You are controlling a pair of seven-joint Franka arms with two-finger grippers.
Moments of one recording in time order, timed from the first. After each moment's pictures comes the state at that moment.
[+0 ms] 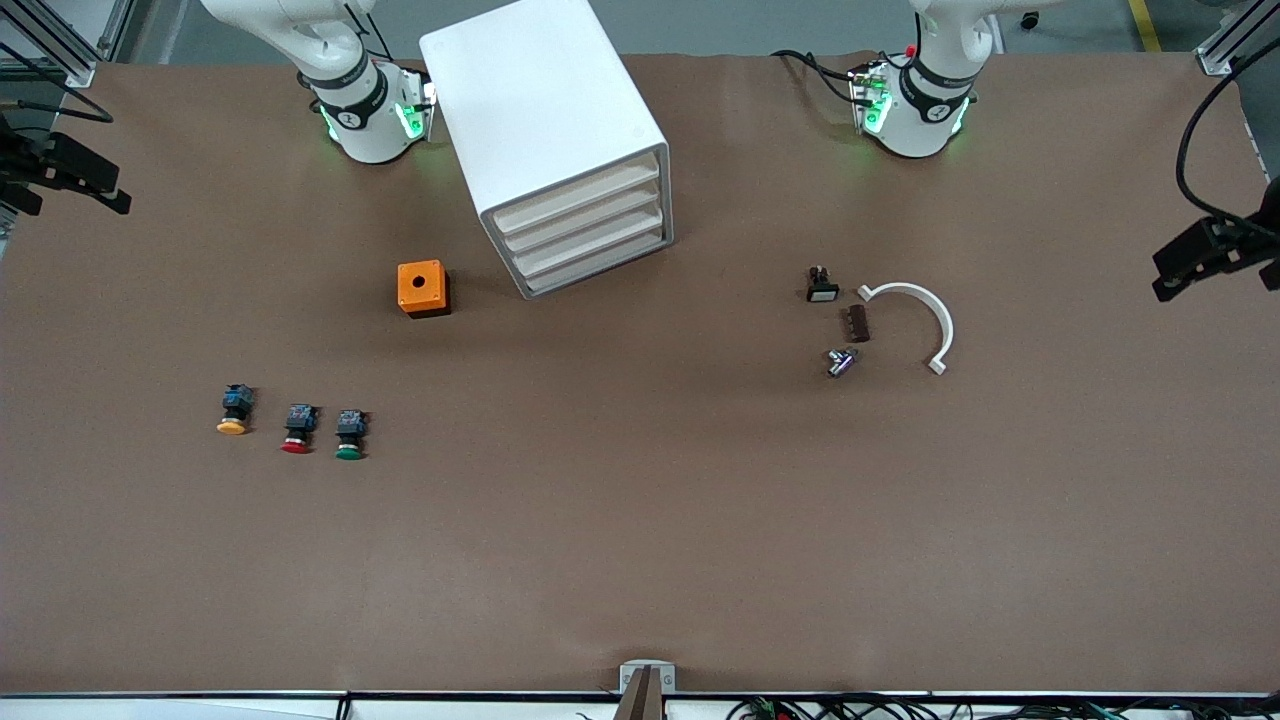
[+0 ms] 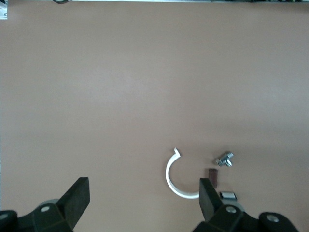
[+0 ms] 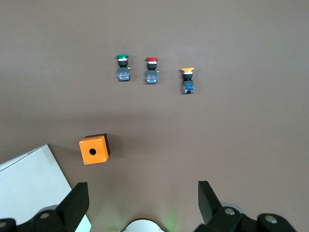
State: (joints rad) left arm 0.05 0.09 -0.12 -1.34 0.10 1.50 -0.11; right arm 0.02 -0.16 -0.12 -1.68 -0.02 1.47 -0.08
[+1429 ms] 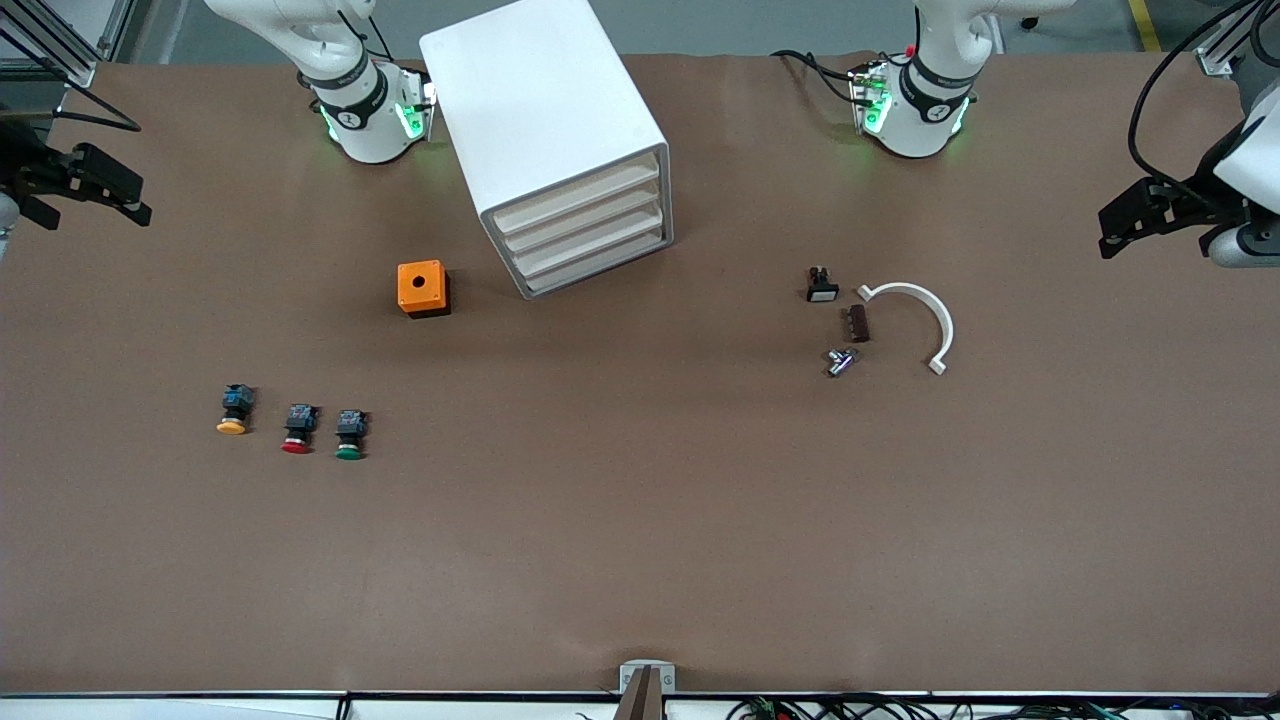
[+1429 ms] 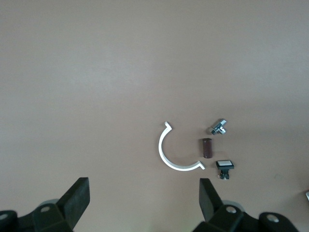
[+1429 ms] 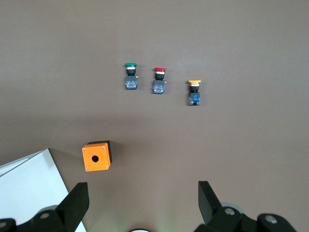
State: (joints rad) left arm -0.09 -0.03 0.01 -1.55 0.06 1.52 -0.03; right arm -0.02 -0.15 -0.02 -1.69 -0.02 1.52 -0.09
